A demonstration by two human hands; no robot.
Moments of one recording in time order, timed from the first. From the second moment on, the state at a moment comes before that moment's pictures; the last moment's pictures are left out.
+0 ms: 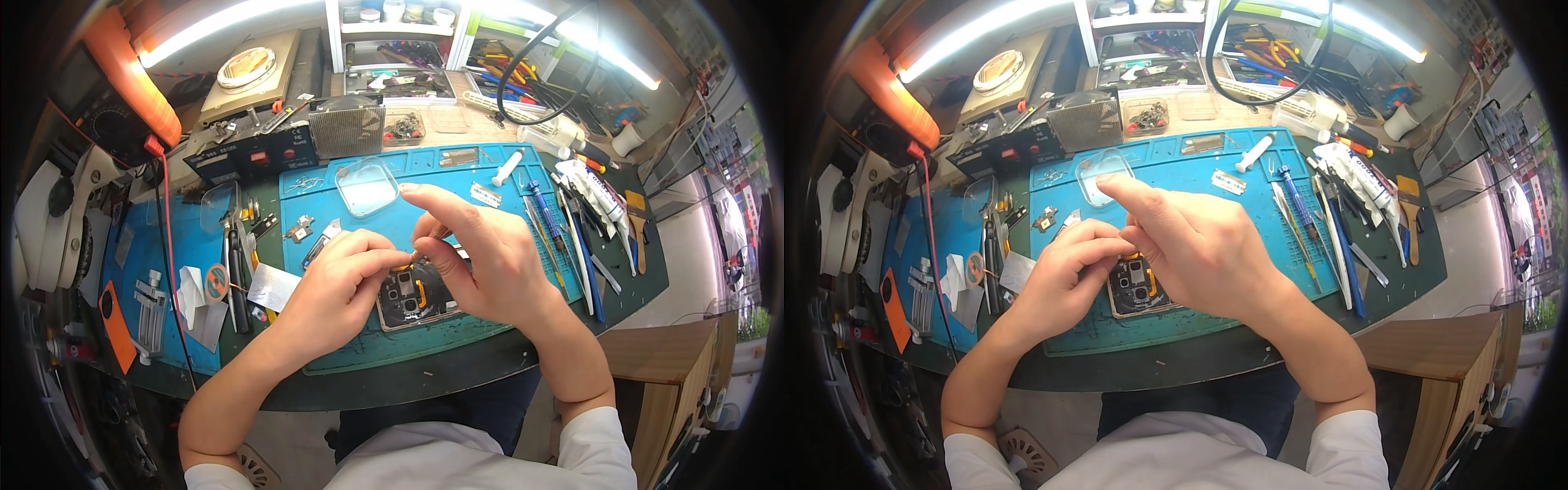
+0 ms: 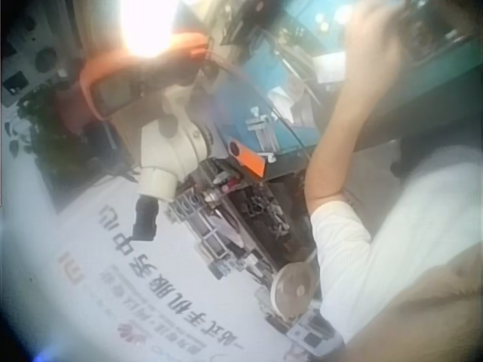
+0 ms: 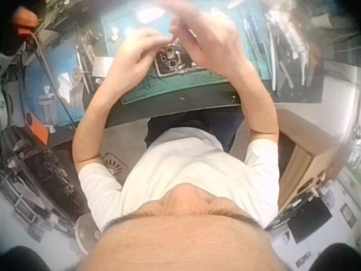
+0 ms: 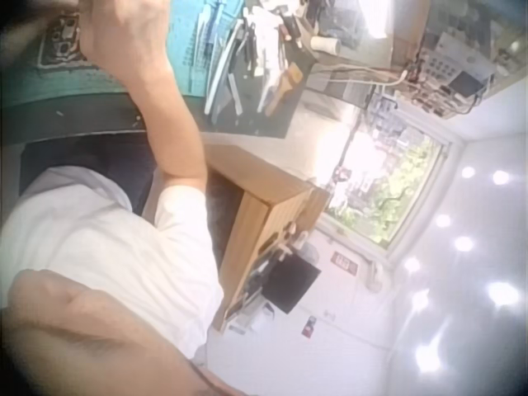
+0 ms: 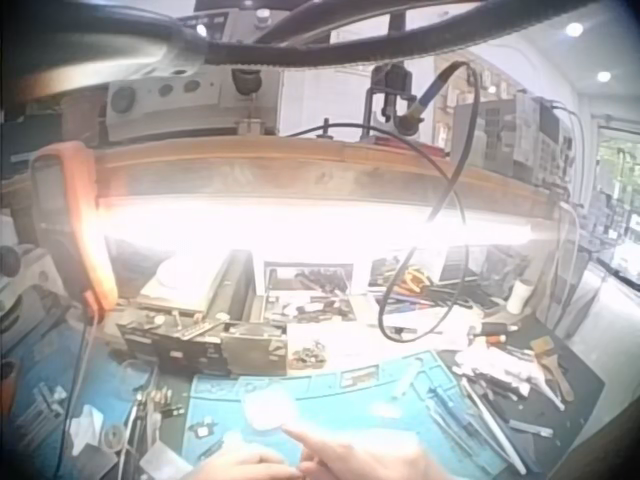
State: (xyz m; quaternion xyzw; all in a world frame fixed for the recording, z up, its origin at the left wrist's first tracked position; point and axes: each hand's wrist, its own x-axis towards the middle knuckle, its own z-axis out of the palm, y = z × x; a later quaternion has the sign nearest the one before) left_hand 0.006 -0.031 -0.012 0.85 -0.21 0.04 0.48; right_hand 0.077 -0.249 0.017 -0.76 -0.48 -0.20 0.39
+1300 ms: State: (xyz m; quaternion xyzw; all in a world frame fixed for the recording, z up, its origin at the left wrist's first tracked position) left_hand 0.020 -0.010 -0.014 0.94 -0.16 0.18 0.24; right_hand 0.072 -0.252 0.028 -0.77 -0.43 -0.04 0.47
